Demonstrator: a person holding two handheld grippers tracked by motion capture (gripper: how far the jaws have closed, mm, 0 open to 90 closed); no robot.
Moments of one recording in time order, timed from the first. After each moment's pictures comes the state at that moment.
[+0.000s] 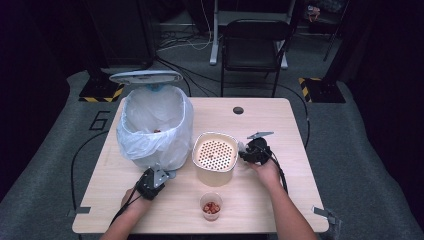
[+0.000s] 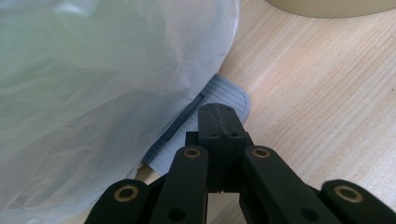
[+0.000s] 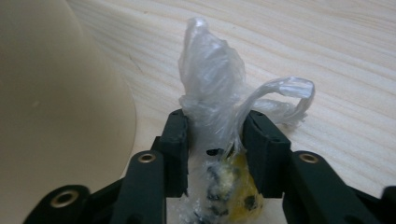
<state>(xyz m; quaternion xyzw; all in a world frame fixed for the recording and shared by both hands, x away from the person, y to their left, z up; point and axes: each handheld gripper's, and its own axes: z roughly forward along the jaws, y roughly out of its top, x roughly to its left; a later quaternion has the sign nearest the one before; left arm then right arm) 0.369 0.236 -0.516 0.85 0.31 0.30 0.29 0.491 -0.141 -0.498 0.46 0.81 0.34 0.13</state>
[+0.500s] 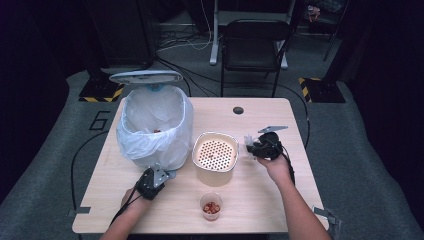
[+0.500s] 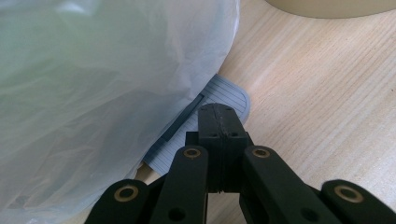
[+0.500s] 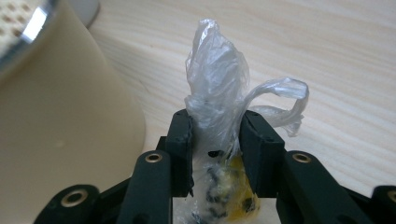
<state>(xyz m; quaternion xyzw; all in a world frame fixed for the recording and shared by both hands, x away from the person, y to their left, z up) 0.369 0.236 -0.516 0.85 0.31 0.29 0.29 0.480 -0.166 -0.453 0.46 0.80 0.37 0.14</state>
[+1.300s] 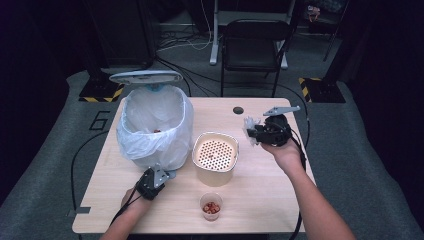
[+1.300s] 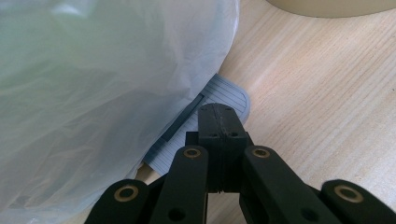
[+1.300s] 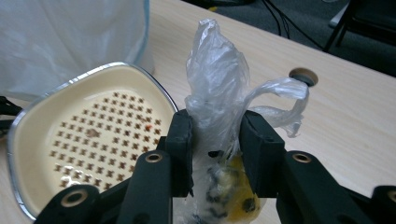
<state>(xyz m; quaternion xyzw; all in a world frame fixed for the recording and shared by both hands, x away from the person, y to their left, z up) 0.369 0.235 -0.517 0.85 0.31 0.30 0.29 0.458 -0.158 -0.349 0.39 0.80 0.42 0.16</state>
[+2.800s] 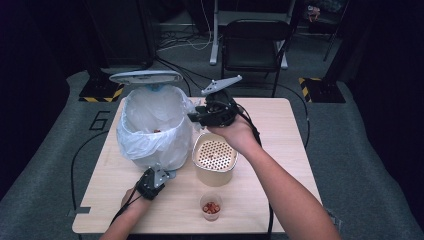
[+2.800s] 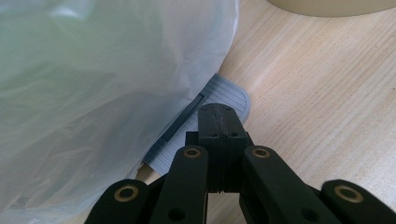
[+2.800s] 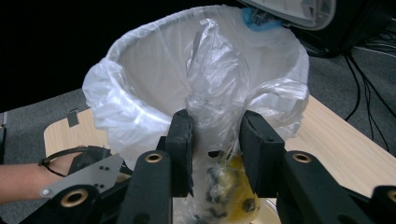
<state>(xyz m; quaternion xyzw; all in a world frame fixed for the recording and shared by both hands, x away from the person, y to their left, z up) 0.369 0.235 -0.515 0.85 0.31 0.31 0.29 0.453 -0.010 -0.261 0.24 0.85 0.46 0.11</state>
